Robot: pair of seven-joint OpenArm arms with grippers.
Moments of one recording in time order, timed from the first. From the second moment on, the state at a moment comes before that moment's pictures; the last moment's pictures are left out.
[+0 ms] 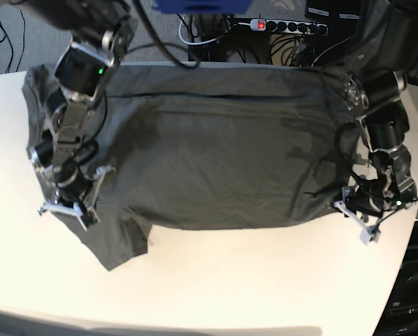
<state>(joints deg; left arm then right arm) -30.4 -14.9 -25.0 42.4 -5.9 -28.2 48.5 13.9 -1.6 31.1 72.1 -52.4 41.4 -3.8</state>
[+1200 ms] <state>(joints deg) -29.6 -14.8 -25.0 42.6 -6.3 -28.7 46.3 41.8 12.1 31.1 29.4 -47.4 41.2 -2.9</state>
